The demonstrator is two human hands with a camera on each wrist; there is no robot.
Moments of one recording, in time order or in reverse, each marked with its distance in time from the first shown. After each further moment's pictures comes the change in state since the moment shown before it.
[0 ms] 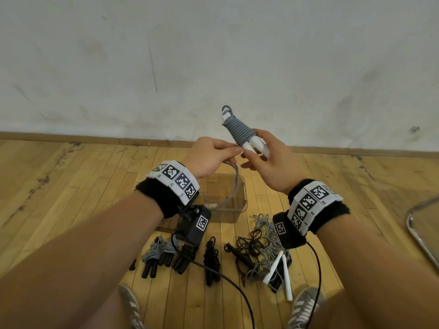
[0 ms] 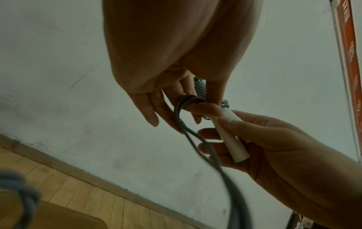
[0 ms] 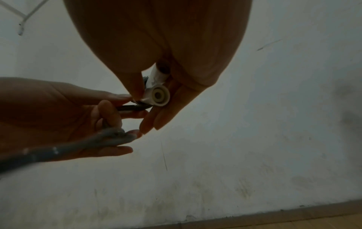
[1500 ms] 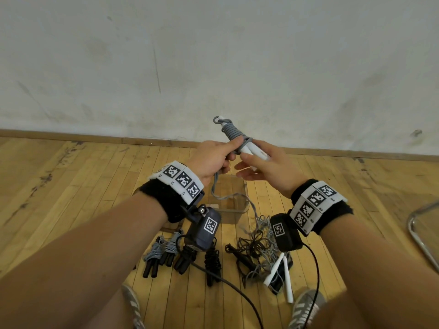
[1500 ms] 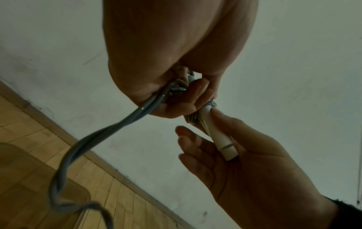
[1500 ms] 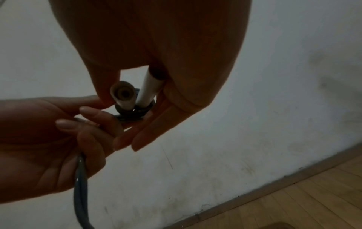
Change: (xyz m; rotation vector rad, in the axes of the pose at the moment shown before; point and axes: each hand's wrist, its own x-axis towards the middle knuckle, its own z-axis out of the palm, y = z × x) left_hand -0.002 0.005 0.007 -0.303 0.049 -0.193; right_hand 0.002 -0.008 0.004 0.279 -0.150 0.263
